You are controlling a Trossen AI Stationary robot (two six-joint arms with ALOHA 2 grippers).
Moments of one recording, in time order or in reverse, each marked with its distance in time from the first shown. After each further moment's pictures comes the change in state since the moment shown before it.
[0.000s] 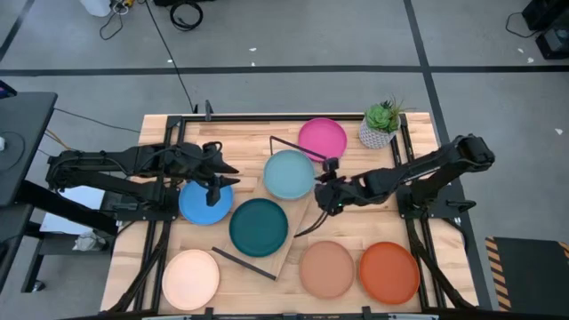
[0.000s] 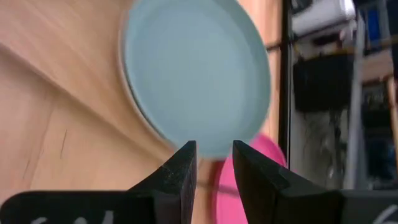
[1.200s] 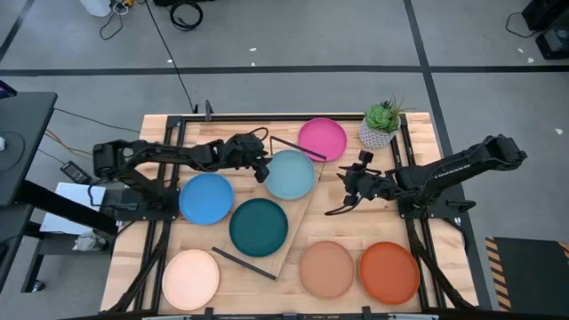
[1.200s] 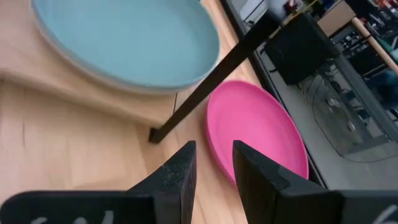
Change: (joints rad) left arm 0.296 0.618 -0.146 0.713 -0.046 -0.020; right arm -0.038 -0.405 -0.469 0.289 0.088 0.248
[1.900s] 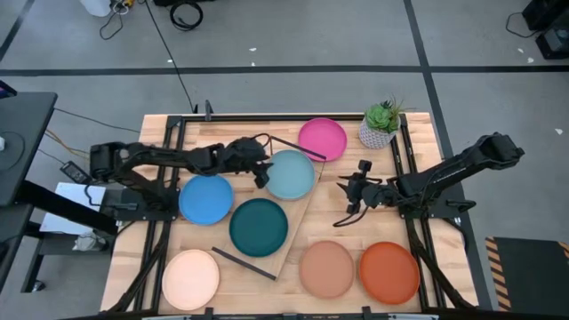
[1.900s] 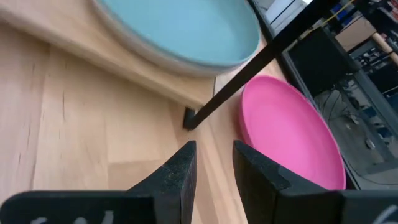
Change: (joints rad) left arm -0.084 -0.092 0.020 -0.115 -0.026 0.031; right arm 0.065 0.030 -0.157 0.216 -0.019 -0.020
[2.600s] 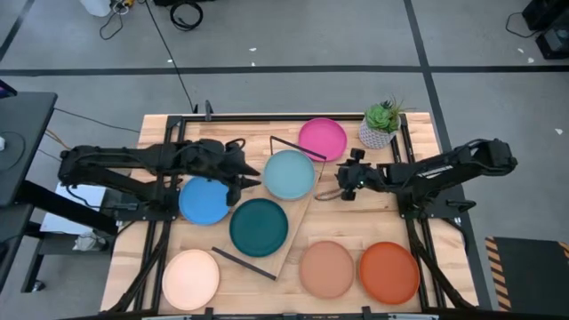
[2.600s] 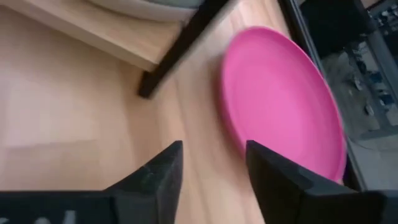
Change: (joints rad) left arm -0.215 -0.307 0.274 -0.467 0.169 -0.035; right arm -0.333 0.154 0.077 -0.010 -0.209 -0.169
